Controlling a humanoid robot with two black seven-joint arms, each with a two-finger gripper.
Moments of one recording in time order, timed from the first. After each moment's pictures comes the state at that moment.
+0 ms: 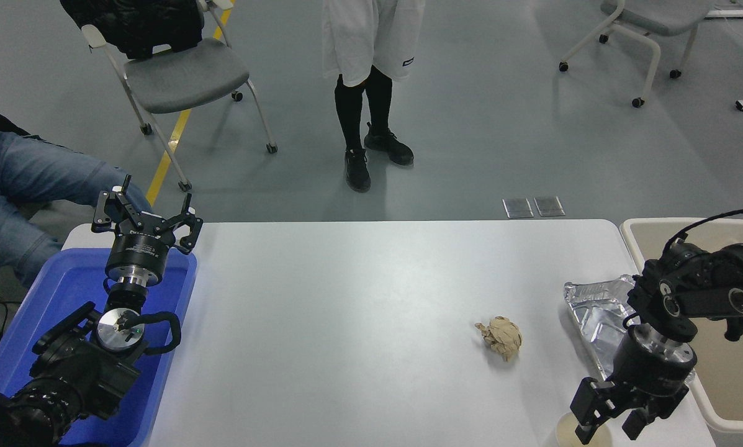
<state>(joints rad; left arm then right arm) -0.65 0.17 -0.93 -0.29 -0.24 -0.69 -0.38 1.46 -0.43 -1.14 1.19 -0.71 0.74 0.32</state>
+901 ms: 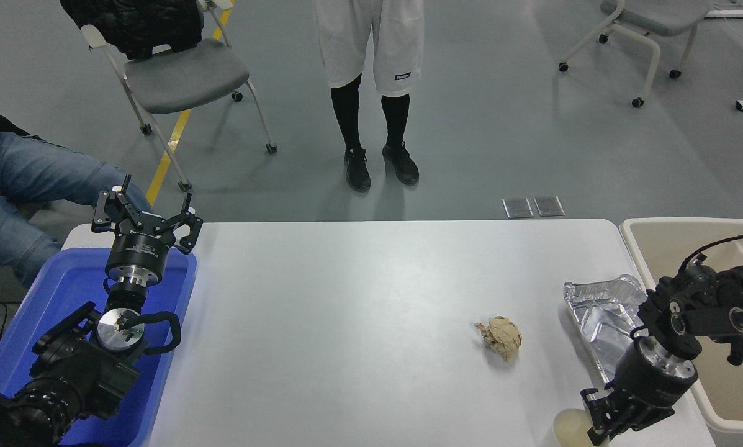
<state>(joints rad) -0.65 0.17 -0.93 -0.29 -0.24 -0.69 -0.38 1.40 -0.47 -1.17 1.16 -0.58 0.69 0.32</state>
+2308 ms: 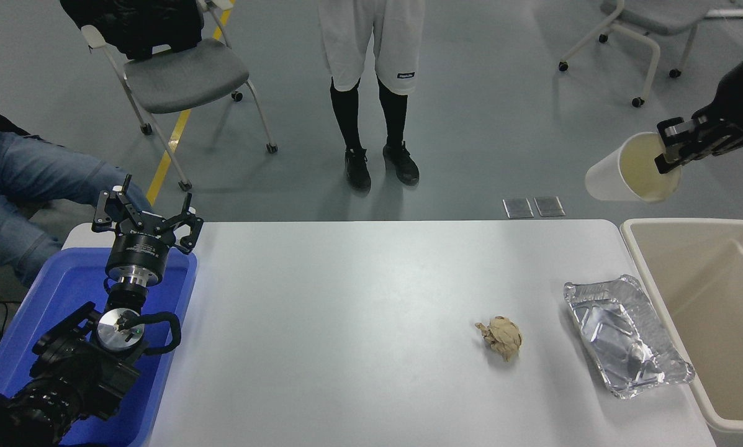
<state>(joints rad) -0.65 0.17 -0.93 -0.29 -0.24 -0.69 -0.38 2.36 -0.56 -1.32 1.18 -0.72 0.79 0.30</state>
